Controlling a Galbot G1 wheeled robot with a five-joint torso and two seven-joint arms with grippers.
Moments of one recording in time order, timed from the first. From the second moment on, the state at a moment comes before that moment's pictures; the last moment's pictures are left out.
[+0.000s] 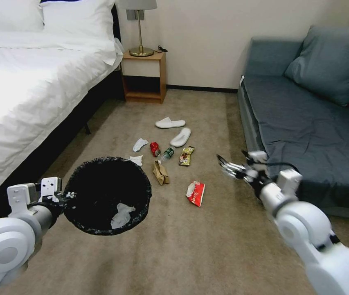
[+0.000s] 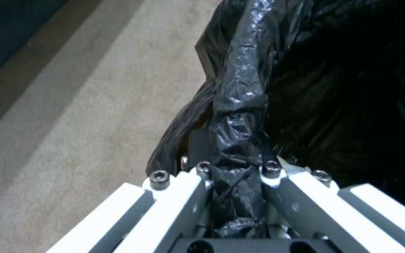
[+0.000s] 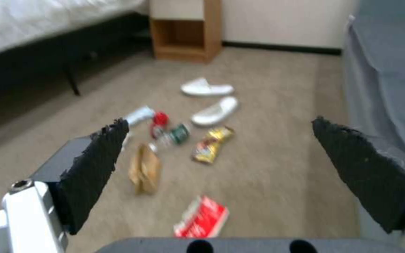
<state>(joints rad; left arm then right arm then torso) 1.50 -0.76 -0.79 -2.34 -1.29 0.74 -0.71 -1.35 0.99 0.52 2.16 0.63 -0.40 0.11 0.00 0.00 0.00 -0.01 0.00</state>
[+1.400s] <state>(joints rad) 1.52 -0.80 -0.80 -2.37 -1.20 0.74 -0.63 -1.57 1.19 0.65 2.22 0.49 -0.33 0.04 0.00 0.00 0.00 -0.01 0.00</state>
